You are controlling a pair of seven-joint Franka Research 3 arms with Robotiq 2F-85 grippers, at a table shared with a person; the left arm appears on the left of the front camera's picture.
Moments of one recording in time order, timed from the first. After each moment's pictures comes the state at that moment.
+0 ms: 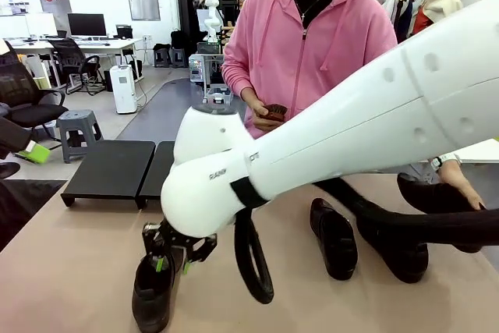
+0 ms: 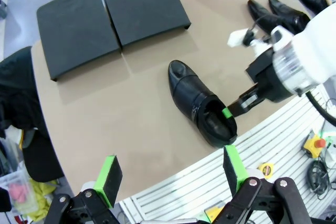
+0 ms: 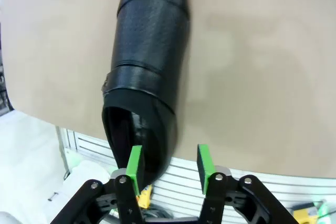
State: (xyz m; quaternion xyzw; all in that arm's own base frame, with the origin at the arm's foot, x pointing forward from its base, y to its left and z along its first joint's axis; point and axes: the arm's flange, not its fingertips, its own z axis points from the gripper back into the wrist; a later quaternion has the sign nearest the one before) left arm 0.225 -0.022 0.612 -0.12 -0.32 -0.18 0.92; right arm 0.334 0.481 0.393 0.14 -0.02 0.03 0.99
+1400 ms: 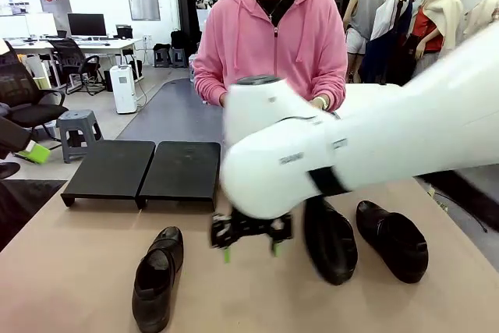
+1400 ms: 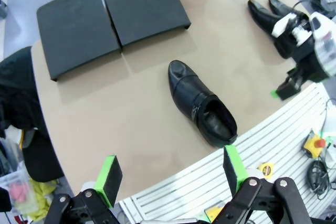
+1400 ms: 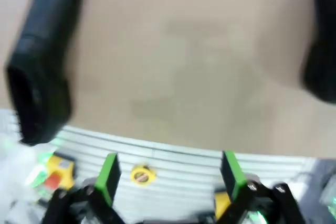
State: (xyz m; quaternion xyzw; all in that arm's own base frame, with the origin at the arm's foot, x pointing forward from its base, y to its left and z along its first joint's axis) left arm 0.225 -0.022 0.612 -0.12 -0.32 -0.18 0.92; right arm 0.321 0.375 0.421 0.02 -0.02 0.07 1.00
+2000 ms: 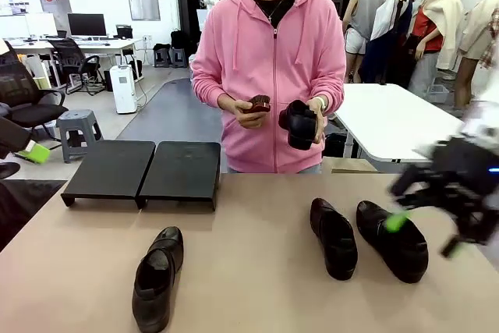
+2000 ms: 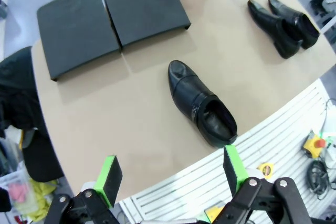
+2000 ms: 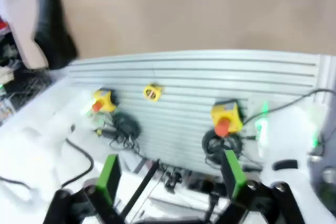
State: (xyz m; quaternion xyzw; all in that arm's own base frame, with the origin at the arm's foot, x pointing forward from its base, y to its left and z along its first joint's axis) left arm 0.225 -0.022 0.612 -0.12 -0.32 -0.18 0.92; right arm 0.279 0.049 0.503 0.25 0.12 -0.09 0.96
